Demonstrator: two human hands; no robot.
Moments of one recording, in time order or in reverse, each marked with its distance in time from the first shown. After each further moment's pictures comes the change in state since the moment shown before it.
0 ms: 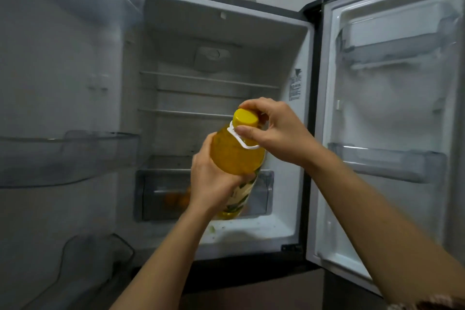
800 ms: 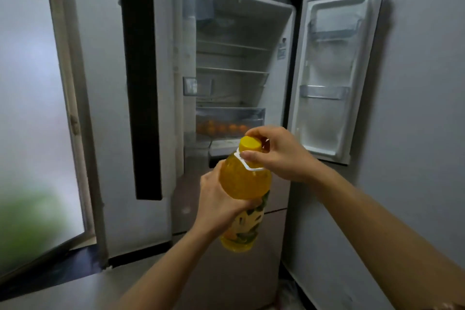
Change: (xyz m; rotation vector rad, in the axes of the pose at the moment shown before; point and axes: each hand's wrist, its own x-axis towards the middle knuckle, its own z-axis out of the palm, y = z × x) left_hand -0.315 0.128 -0.284 -0.040 -0.355 -0.167; right_hand -0.225 -0.357 0.040 -0.021 -0.208 0.351
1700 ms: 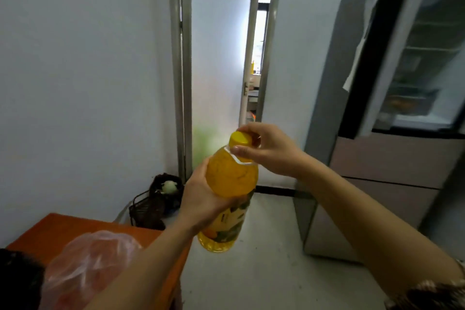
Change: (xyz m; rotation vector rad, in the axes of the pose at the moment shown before) left_hand -0.436 0.086 -0.509 0.260 0.371 -0.273; right_hand -0.153 -0.530 0.275 0.358 -0.367 -0.292
